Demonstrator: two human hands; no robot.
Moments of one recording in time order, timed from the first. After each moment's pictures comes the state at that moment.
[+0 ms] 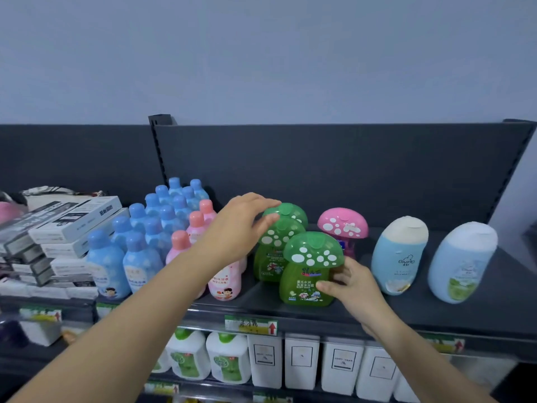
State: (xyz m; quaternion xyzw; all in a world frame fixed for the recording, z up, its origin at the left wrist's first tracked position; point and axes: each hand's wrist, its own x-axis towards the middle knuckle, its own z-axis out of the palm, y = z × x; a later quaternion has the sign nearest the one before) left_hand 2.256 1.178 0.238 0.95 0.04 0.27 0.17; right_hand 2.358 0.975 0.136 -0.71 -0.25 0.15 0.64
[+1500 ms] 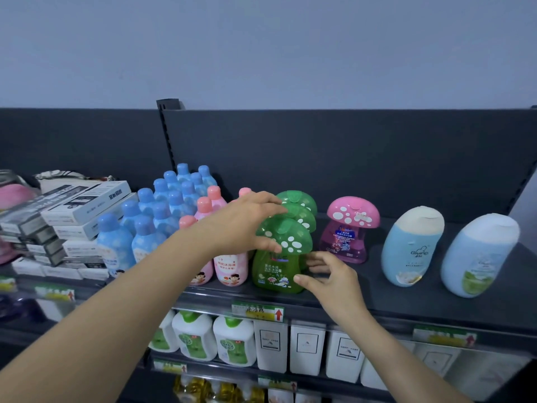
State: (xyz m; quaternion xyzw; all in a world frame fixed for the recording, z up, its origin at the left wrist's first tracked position) left_hand 2.252 1.194 0.234 0.99 -0.02 0.11 0.04; right_hand 2.329 1.007 0.127 -0.79 -0.29 0.06 0.54
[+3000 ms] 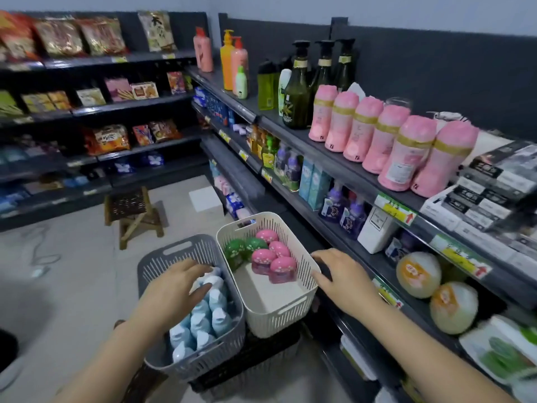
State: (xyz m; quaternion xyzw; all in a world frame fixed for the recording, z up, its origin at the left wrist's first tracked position) left_hand 1.549 1.416 0.030 0.79 0.60 0.12 0.05; right_hand 1.876 1.421 0.051 -0.62 -0.76 0.14 0.16
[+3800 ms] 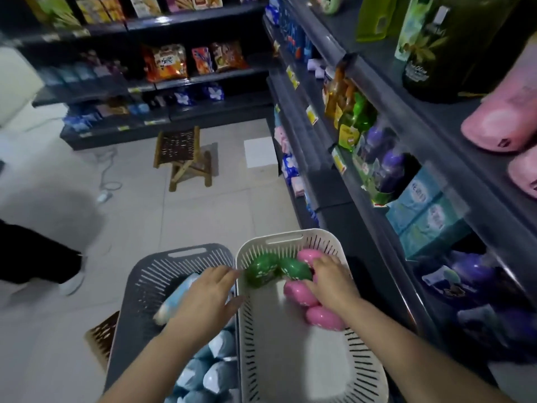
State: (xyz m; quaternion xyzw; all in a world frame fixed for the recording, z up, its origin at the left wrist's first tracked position) left_hand 1.574 1.627 -0.088 0.72 0.68 0.08 0.09; right_hand 1.802 1.747 -0.133 -0.53 -0.81 0.25 -0.02
